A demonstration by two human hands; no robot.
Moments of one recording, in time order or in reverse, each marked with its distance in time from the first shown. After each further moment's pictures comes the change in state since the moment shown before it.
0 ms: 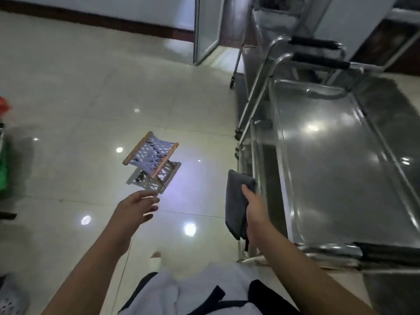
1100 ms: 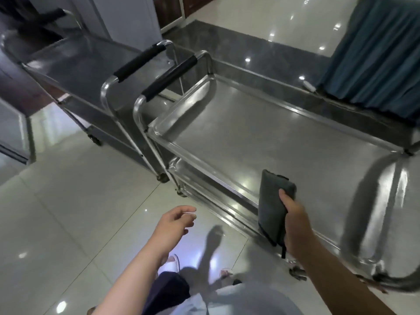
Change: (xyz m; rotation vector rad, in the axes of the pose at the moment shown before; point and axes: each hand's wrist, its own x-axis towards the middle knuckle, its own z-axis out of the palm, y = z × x) left_hand 0.337 0.253 0.316 0.790 -0.959 0.106; right_hand 0.175 -0.171 -0.034 0.800 0.787 -0.281
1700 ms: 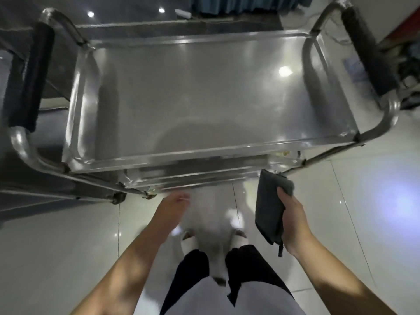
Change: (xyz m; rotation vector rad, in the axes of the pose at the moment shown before) left_hand 0.181 0.017 -0.057 0.597 -0.567 0.024; right_hand -0.055 0.132 0.105 0.415 0.693 0.119
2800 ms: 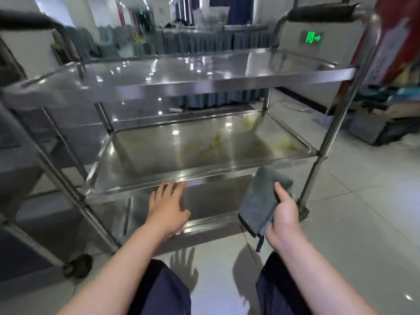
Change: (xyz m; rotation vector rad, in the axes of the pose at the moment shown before) left_hand 0.211 -0.222 0.082 1.014 0.409 0.718; right_hand 0.176 0.268 -0.017 0.612 -0.200 -0.265
